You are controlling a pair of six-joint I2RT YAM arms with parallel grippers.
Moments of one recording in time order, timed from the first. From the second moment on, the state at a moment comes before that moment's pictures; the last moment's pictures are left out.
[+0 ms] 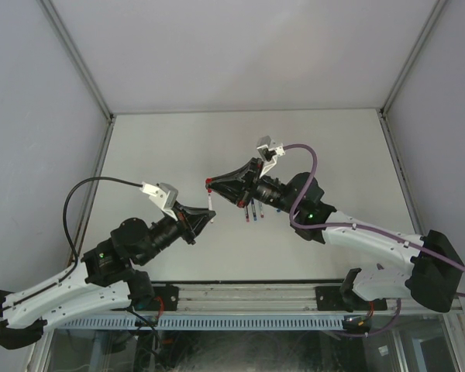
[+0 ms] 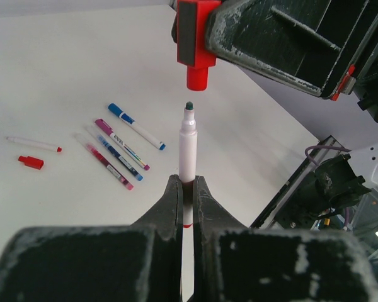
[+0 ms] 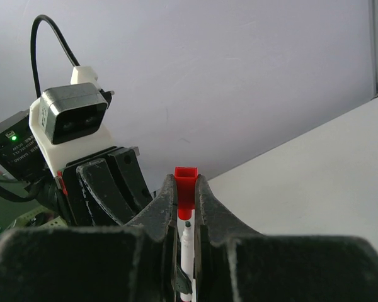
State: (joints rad) left arm -1.12 0.52 0.65 -0.19 -0.30 -0.40; right arm 0.94 1.24 0.85 0.68 -0.28 0.54
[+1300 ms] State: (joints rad) left arm -1.12 0.50 0.65 -0.23 -0.31 -0.40; right arm 0.96 1.27 0.79 0.74 -0.30 0.60
